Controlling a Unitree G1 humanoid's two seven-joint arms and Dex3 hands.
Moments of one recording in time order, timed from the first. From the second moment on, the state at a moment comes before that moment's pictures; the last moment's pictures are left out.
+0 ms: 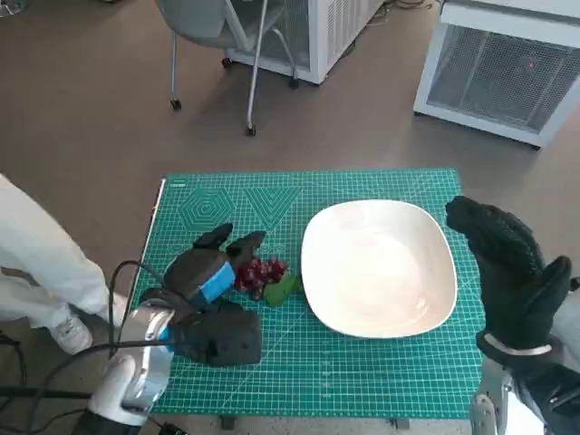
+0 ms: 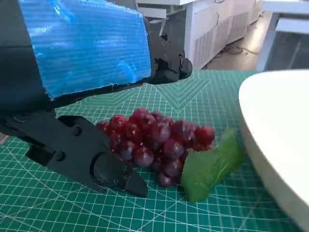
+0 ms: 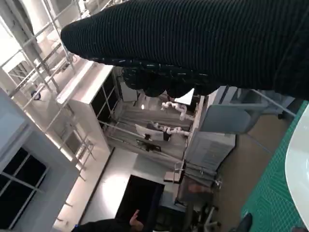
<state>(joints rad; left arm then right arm) -0.43 0.47 -0.28 0.14 0.82 0.12 -0.27 -0.35 -0.13 -0.19 0.20 0.36 -0.60 0.41</state>
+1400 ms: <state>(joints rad) -0.90 0.30 -0.46 1.02 0.77 0.12 -0.14 -0.34 -0.14 -0.20 0.18 0.37 -0.58 0.42</state>
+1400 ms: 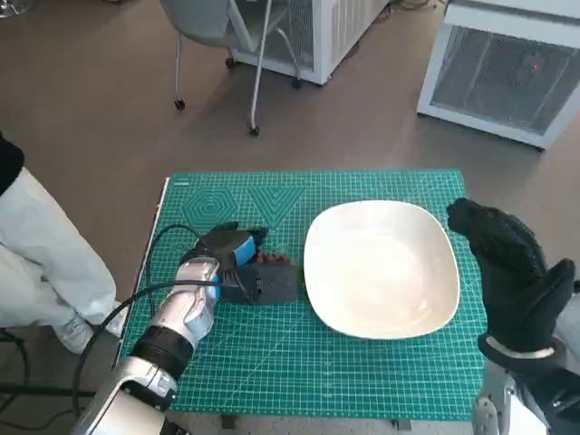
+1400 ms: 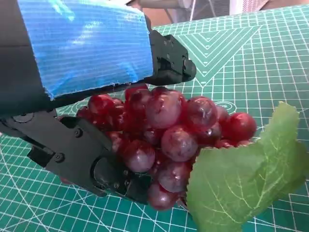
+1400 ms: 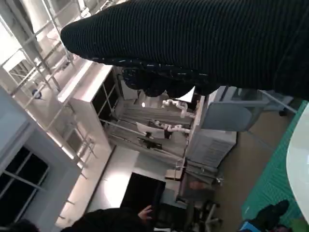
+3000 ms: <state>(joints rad) -0.89 0.32 -0.56 1.01 0.78 0.07 -0.02 -0.34 -0.14 -0.20 0.20 0.37 -0.58 0.42</state>
